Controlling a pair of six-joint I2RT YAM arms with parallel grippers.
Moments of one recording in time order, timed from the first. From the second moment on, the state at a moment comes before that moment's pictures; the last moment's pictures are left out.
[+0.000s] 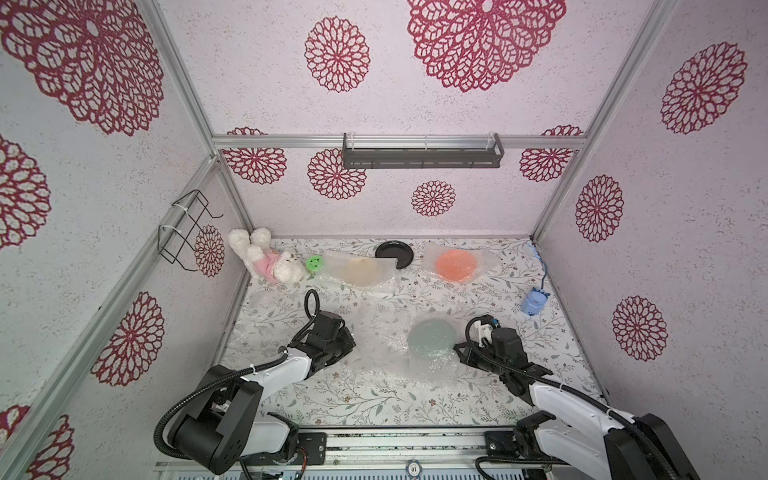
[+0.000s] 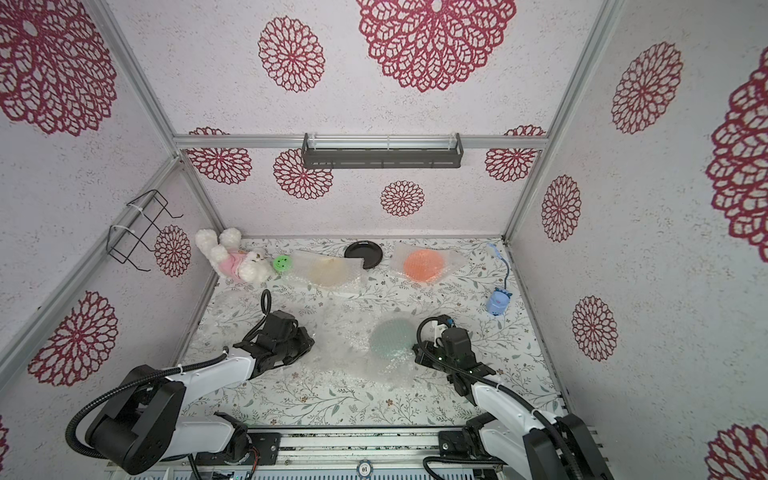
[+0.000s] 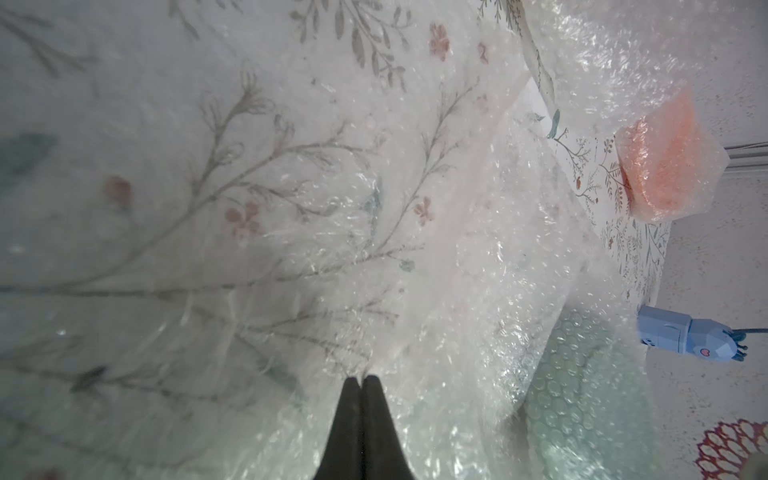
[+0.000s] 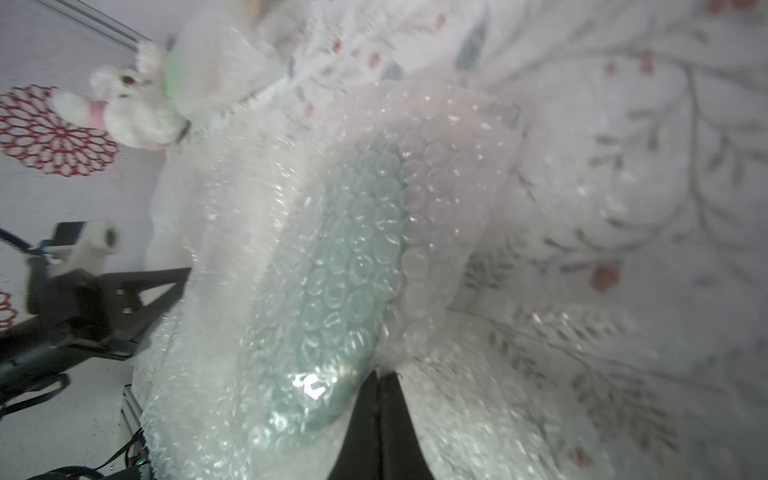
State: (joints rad) left arm -0.42 1.35 0.48 -0.01 0.09 -1.00; right arm 0.40 1.04 0.23 0.10 -0.32 0.71
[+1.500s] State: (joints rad) left arm -0.67 1.73 0.86 0.12 0.46 -0.95; right arm 0.41 1.35 0.51 0.00 -0.38 0.68
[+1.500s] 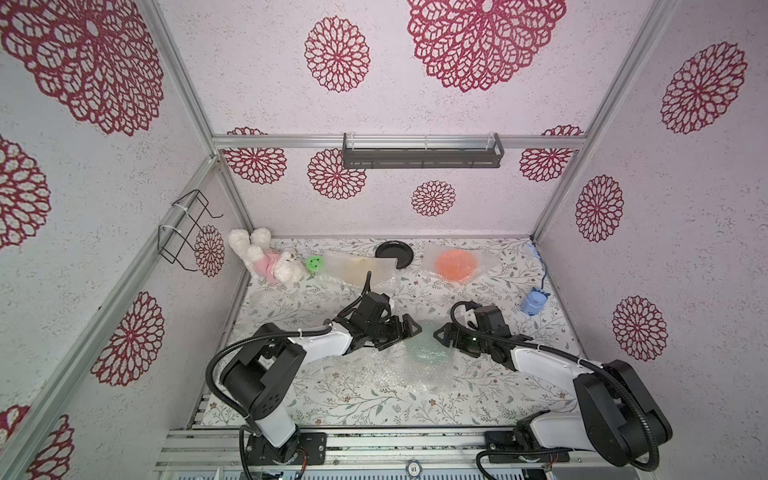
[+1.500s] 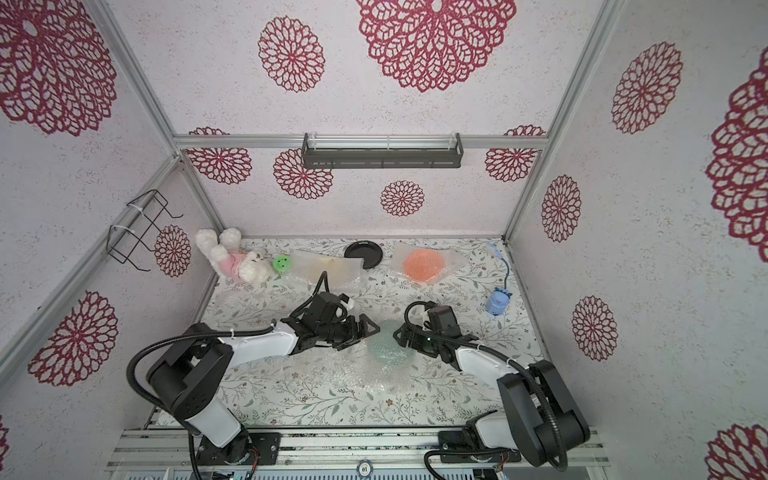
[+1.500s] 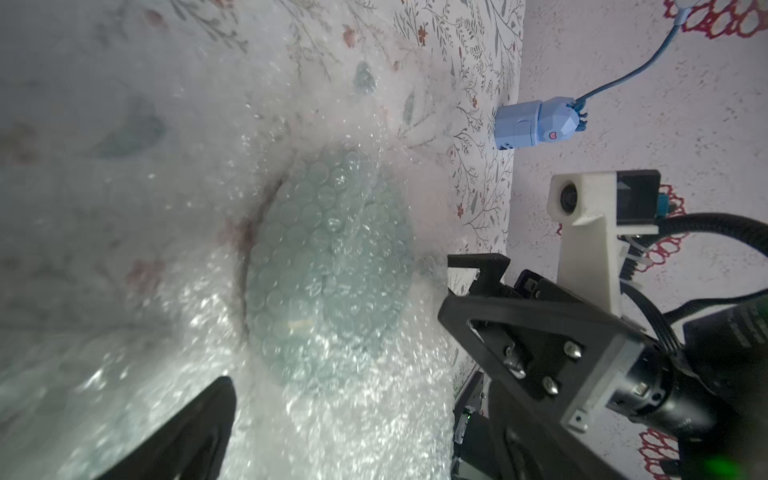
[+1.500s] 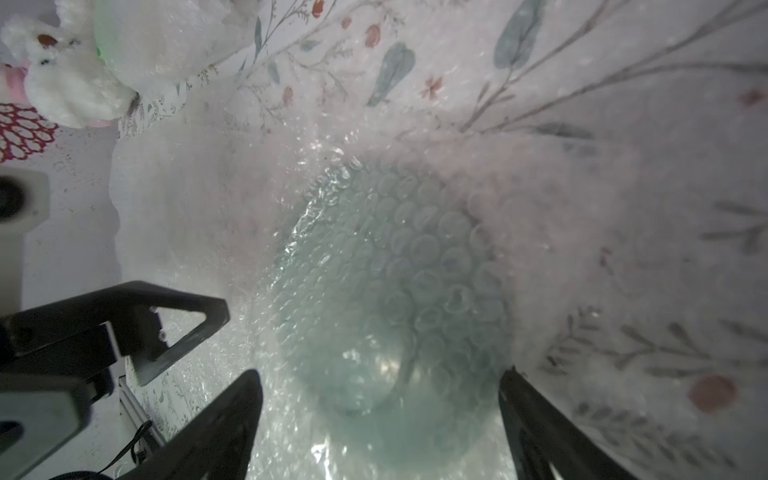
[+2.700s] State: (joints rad) left arm -0.65 1.89 0.94 0.22 0.58 -1.03; right arm 0.39 1.46 0.51 0.17 -0.43 0.70
